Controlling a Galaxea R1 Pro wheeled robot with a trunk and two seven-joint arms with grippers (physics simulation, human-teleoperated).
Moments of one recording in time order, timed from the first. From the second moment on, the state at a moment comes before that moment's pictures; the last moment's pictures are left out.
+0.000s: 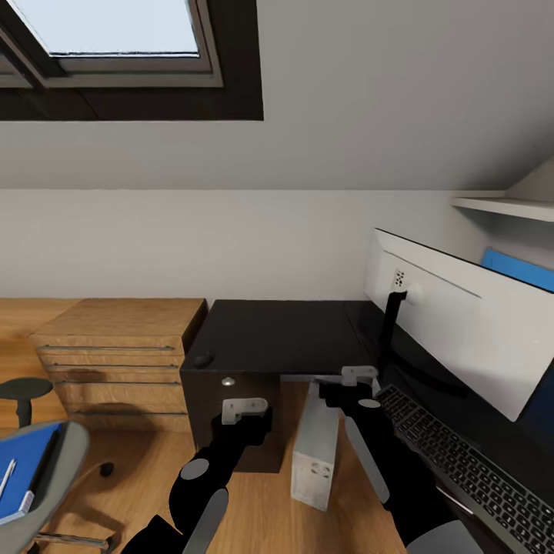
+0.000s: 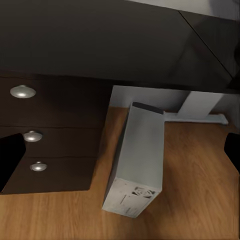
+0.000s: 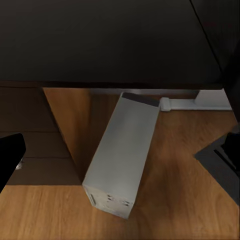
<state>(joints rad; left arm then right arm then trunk) -0.21 -0.08 -0.46 -1.56 0.34 0.48 0.39 -0.47 0.06 0.24 -1.25 -0.18 0.61 -0.31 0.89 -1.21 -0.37</state>
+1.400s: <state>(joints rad) -0.21 -0.08 -0.46 -1.56 0.34 0.48 0.39 -0.47 0.06 0.24 -1.24 -0.18 0.61 -0.31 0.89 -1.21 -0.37</state>
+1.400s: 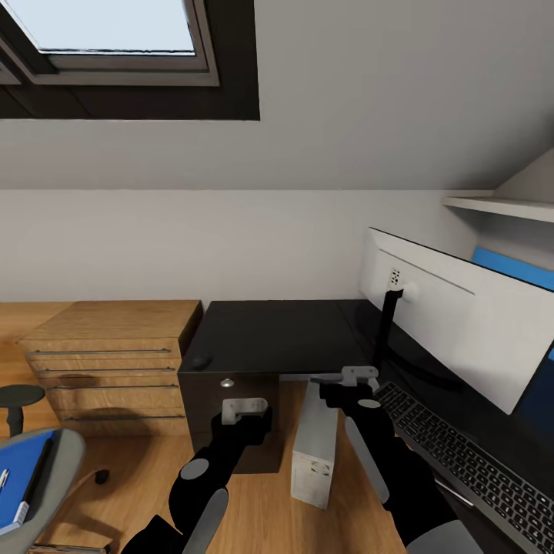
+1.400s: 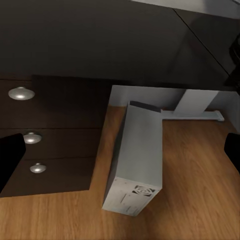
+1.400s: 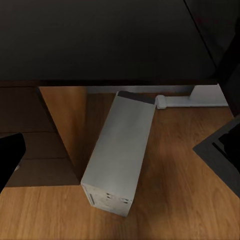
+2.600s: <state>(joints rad) -0.21 -0.08 -0.46 -1.56 0.34 0.48 0.39 -0.47 0.02 0.23 -1.13 -0.12 0.45 -0.31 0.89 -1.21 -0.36</state>
